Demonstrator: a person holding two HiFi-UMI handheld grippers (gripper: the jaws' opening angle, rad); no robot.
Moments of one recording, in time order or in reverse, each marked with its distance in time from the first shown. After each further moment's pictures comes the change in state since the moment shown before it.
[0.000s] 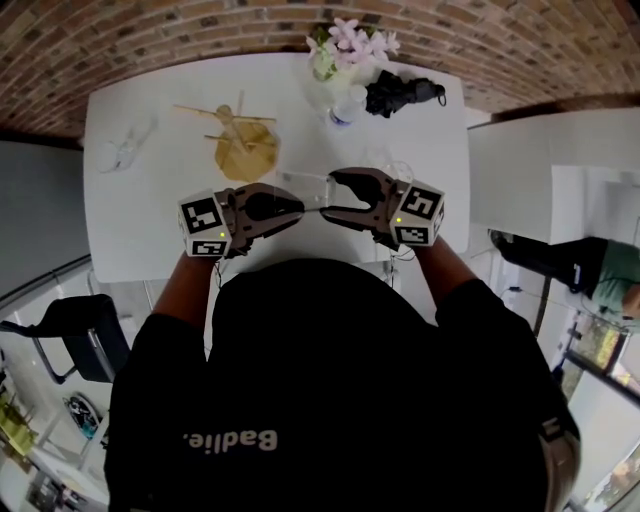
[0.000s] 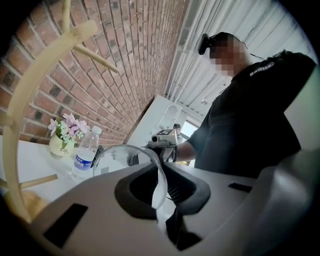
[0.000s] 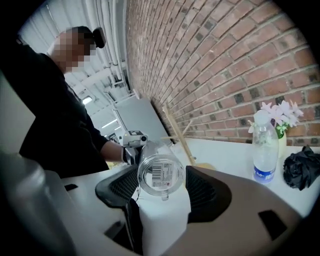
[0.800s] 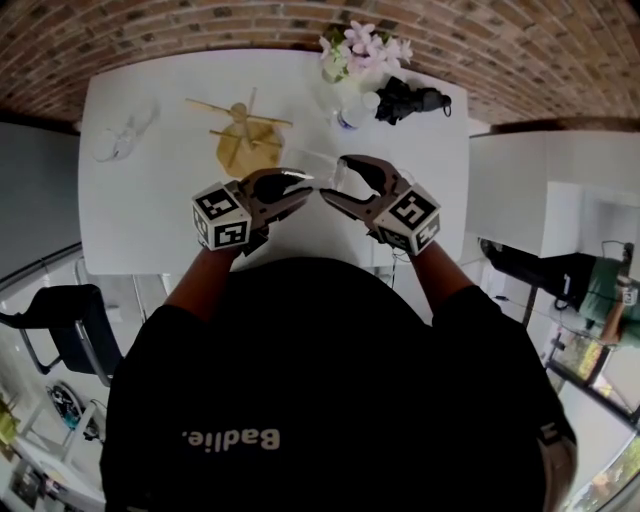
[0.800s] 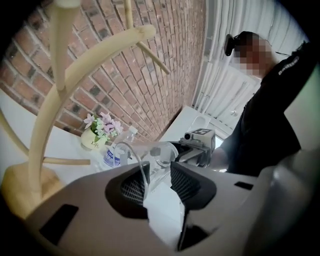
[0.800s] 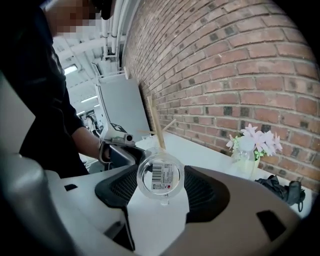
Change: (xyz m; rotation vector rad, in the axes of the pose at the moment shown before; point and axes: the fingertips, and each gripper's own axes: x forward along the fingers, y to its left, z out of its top) left arm -0.004 0.071 -0.014 -0.168 -0.154 0.286; right arm 0.010 -0.044 0.012 -0.163 0.161 -0.300
